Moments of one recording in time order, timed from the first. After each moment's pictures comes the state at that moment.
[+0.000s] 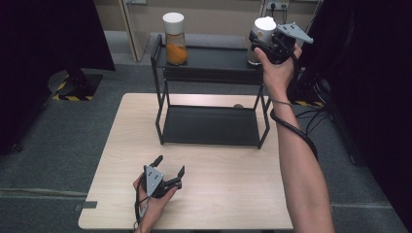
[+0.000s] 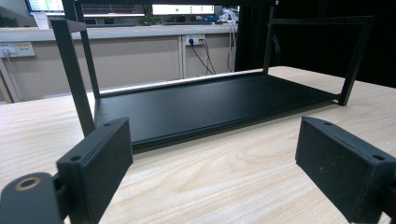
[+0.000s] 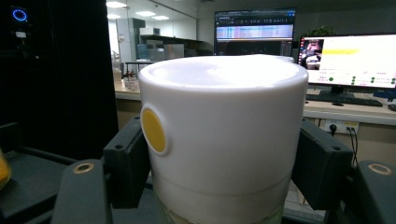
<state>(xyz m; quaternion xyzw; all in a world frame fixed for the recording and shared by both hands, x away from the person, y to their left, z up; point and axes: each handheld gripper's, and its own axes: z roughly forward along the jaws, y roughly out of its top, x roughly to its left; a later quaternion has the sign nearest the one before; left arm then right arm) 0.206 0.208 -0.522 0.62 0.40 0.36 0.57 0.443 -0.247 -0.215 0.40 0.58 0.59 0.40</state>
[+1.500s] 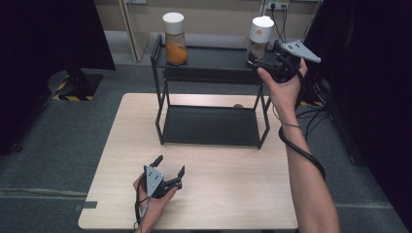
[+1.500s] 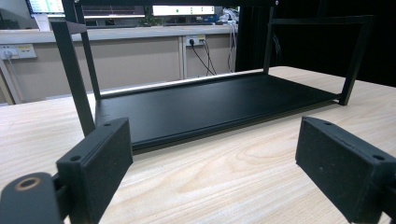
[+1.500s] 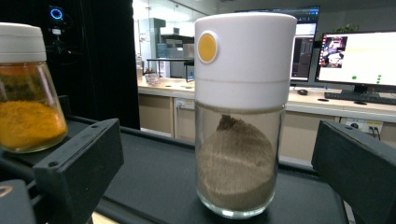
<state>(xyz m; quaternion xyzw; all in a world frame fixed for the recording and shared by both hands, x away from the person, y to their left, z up) 0.206 0.207 -0.522 0.62 0.40 0.37 0.57 0.403 -0.273 -0.240 0.37 0.60 0.60 0.38</state>
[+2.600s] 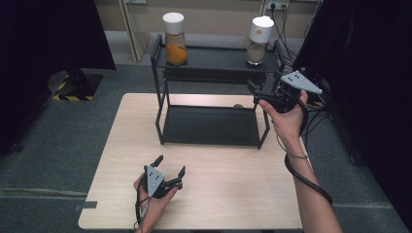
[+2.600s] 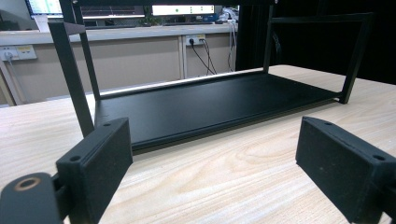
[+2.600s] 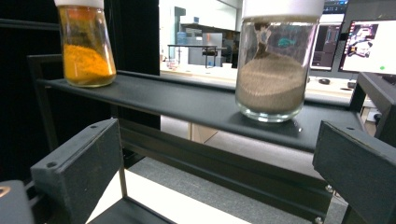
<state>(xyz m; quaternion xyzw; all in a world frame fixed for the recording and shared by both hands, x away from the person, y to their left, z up) 0.206 0.206 -0.522 0.62 0.39 0.37 0.57 0.355 -0.291 -0.281 0.35 0.63 0.60 0.35</state>
